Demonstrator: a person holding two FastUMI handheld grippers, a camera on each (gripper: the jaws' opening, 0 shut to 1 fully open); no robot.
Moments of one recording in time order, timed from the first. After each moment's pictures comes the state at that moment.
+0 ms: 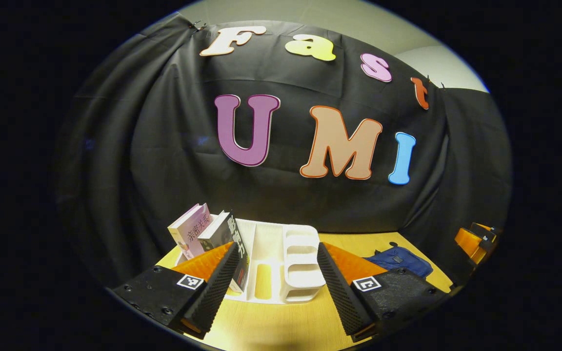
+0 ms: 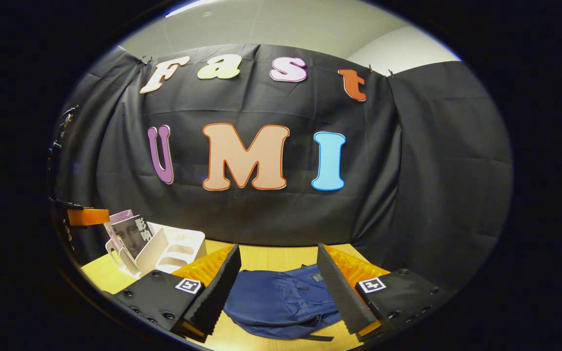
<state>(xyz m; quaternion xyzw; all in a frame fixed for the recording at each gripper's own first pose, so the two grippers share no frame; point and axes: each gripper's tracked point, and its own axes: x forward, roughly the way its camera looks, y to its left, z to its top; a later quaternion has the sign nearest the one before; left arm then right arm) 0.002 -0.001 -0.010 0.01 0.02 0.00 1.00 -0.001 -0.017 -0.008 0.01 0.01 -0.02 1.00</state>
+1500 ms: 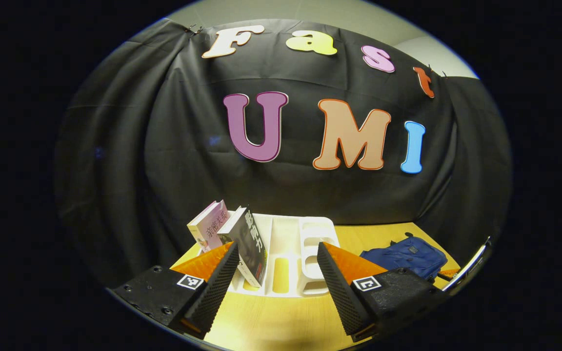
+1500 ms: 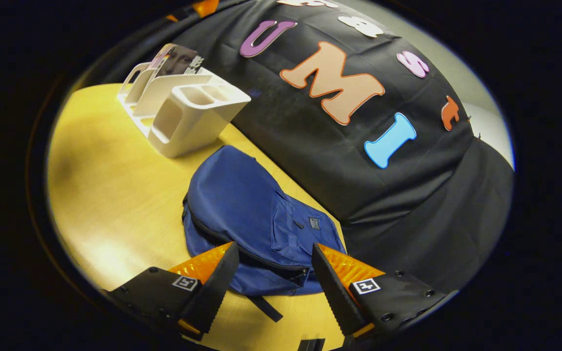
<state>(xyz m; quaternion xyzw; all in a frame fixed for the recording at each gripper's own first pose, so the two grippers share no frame) -0.014 0.021 -0.019 0.04 0.04 0.05 1.00 -0.003 -0.015 -0.246 -0.37 0.15 0.03 0.92</state>
